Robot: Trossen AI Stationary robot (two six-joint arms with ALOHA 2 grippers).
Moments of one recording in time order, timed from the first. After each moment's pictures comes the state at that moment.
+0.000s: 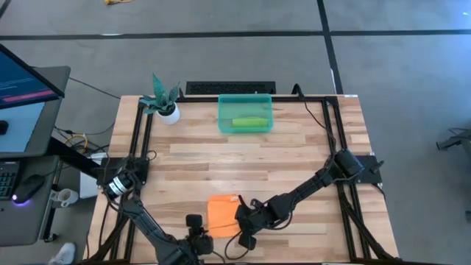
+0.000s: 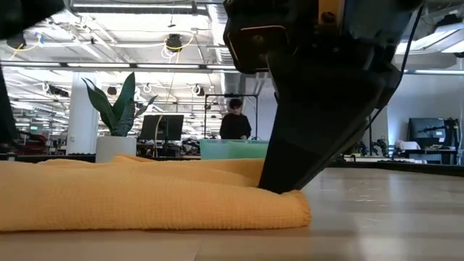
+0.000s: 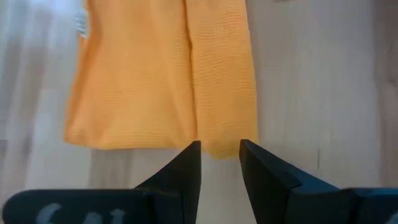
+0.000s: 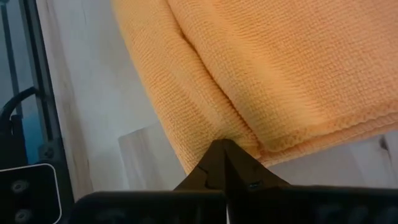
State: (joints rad) left arm -0.88 2.16 1.59 -0.95 -0.60 -0.88; right arm 0.55 2.14 1.37 -0.30 0.04 0.85
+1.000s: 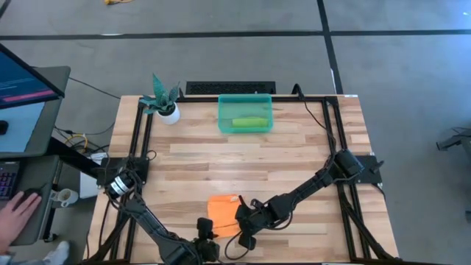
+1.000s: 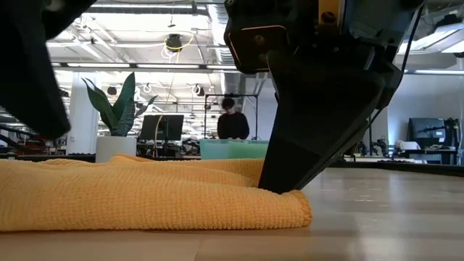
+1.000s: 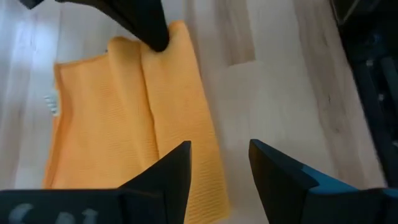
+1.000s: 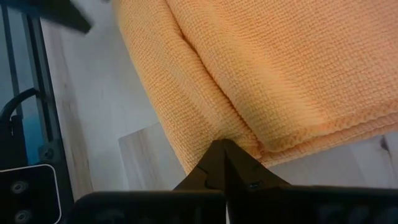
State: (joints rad) left arm -0.86 2.16 1.57 -0.72 -0.63 -0.61; right arm 0.55 2.14 1.37 -0.29 0.06 0.86
